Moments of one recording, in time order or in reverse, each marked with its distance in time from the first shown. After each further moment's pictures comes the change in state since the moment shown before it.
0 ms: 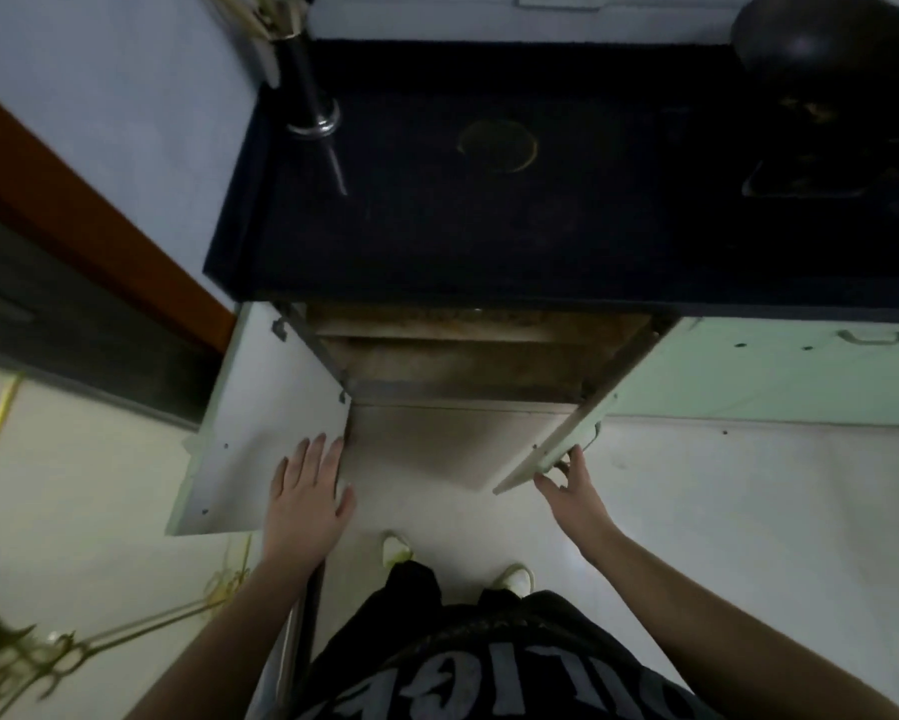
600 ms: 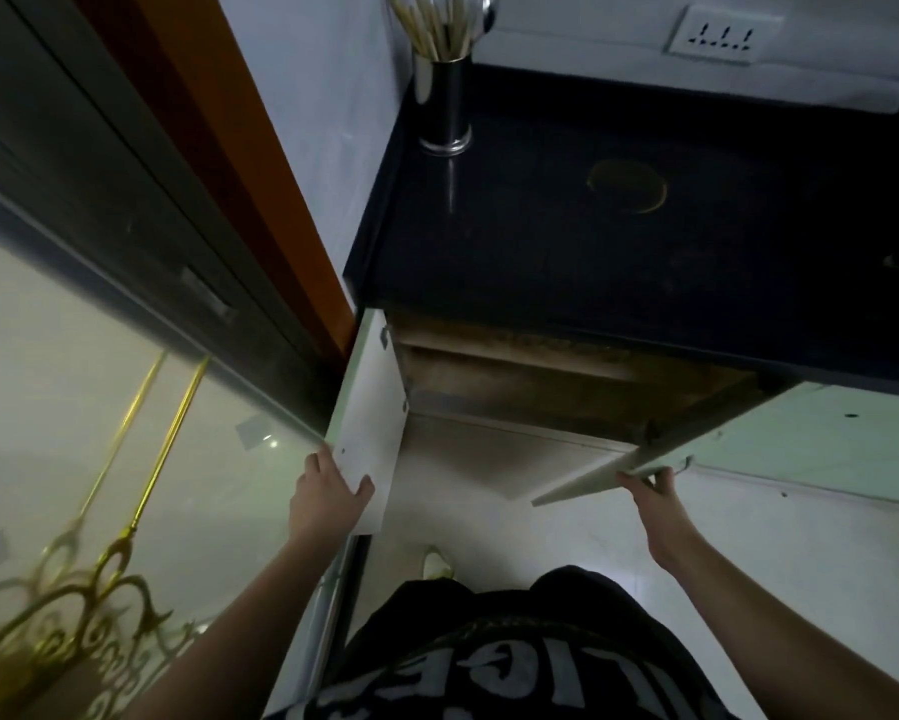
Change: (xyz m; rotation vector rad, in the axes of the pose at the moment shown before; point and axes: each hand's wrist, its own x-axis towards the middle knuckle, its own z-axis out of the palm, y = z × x) left_hand 0.026 -0.125 -0.008 -0.429 -0.134 -0.518; right_hand 0.038 -0.046 0.058 0.235 0.077 0.124
